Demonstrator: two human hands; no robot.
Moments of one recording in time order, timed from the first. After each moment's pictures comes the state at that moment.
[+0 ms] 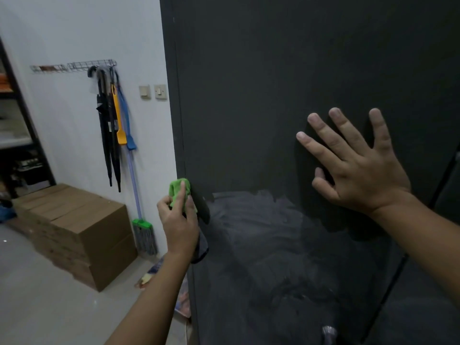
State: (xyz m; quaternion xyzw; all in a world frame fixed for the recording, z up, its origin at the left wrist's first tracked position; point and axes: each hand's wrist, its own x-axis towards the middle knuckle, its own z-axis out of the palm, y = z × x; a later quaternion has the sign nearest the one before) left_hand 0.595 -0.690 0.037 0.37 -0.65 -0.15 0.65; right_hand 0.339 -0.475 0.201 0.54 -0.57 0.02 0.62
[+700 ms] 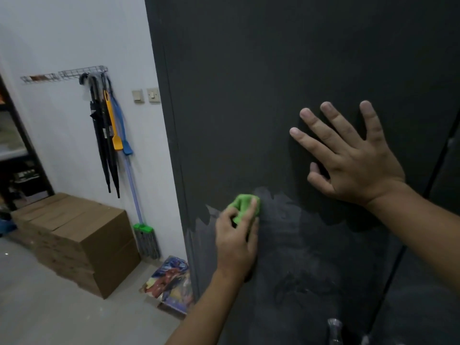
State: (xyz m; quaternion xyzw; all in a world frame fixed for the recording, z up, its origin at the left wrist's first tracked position) left_hand 0.529 -0.609 0.021 0.22 -0.76 -0.04 0.60; right_hand 0.339 -0.475 0.200 0.53 -0.57 0.02 0.62
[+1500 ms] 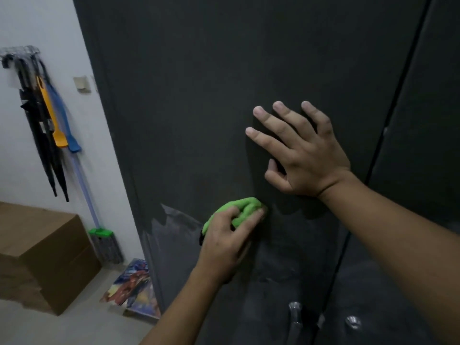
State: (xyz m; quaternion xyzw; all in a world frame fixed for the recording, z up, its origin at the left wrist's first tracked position) left_hand 0.500 -0.582 0.028 0.06 -0.84 0.03 0.53; right_hand 0.342 -0.469 0.199 0.55 -0.55 0.04 0.62
